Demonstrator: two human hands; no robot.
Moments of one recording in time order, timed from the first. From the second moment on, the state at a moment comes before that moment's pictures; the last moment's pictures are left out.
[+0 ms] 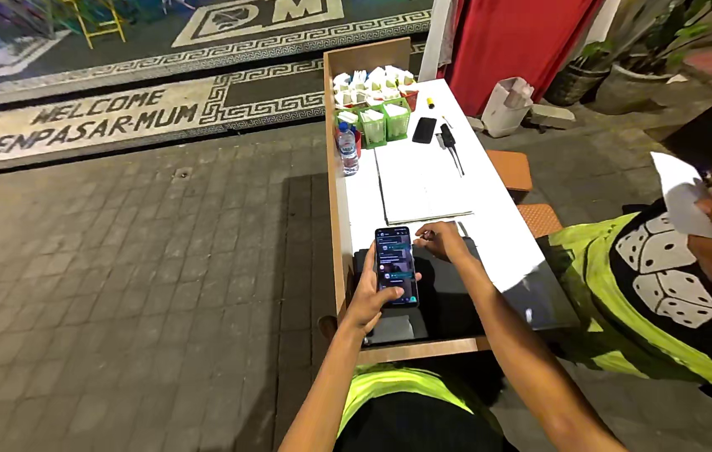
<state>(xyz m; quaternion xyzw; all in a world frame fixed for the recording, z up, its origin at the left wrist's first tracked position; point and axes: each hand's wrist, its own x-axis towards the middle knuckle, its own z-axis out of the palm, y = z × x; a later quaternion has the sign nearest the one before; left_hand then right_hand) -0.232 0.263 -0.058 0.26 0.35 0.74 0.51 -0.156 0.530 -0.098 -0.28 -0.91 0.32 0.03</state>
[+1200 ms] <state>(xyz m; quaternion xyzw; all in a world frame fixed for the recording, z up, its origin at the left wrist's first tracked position) -0.205 -0.123 0.087 0.22 0.44 0.85 0.19 -0.115 0.305 -0.064 -0.34 -0.92 0.20 0.05</state>
